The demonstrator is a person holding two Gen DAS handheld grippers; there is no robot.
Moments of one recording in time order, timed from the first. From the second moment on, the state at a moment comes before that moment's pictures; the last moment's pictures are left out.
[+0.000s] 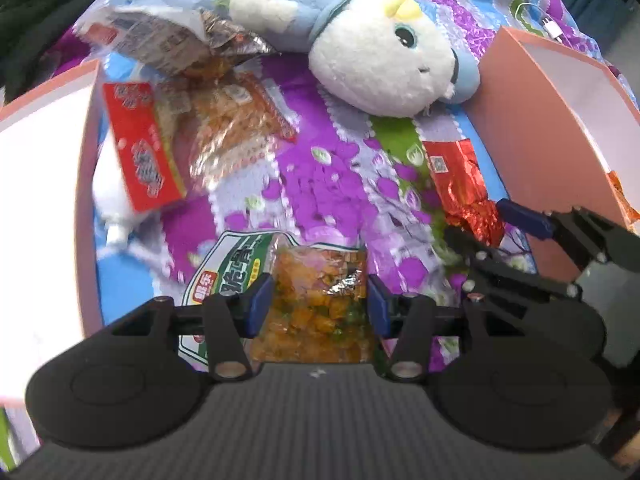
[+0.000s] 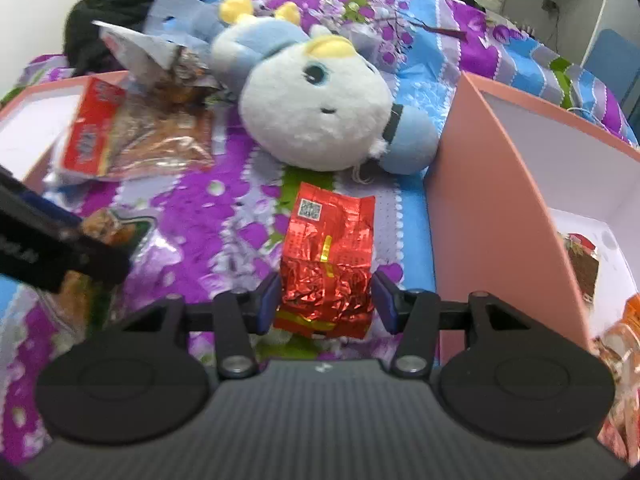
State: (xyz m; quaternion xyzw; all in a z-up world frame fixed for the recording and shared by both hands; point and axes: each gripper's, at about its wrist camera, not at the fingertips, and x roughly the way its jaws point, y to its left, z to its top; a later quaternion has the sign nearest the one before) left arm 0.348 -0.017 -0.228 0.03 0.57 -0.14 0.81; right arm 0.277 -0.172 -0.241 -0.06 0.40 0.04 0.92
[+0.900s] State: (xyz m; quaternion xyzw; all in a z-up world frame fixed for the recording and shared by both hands) left arm 0.185 0.014 -0.242 -0.07 0.56 -0.06 0.82; right arm 0.115 -0.180 -0.253 -0.02 0.41 0.11 0.91
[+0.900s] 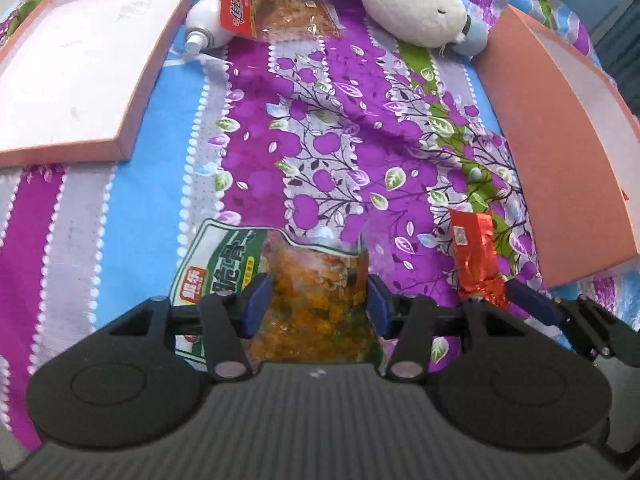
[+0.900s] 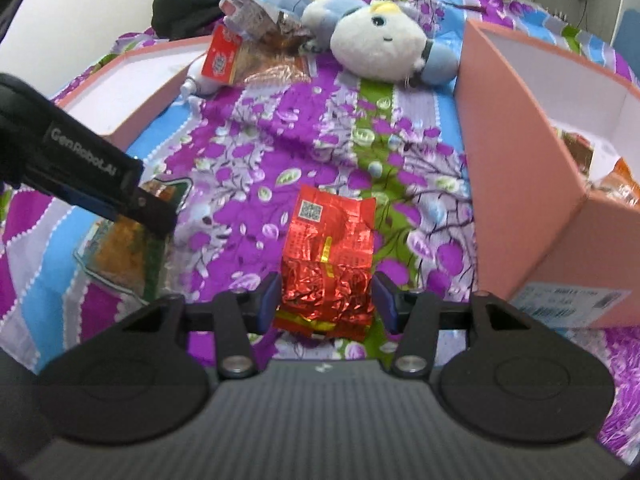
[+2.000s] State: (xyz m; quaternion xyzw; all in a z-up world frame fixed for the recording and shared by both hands) left arm 0.177 0.004 -0.248 -0.04 0.52 -0.06 0.85; right arm 0.102 -0.192 -0.251 -0.03 0.38 0.12 0.92
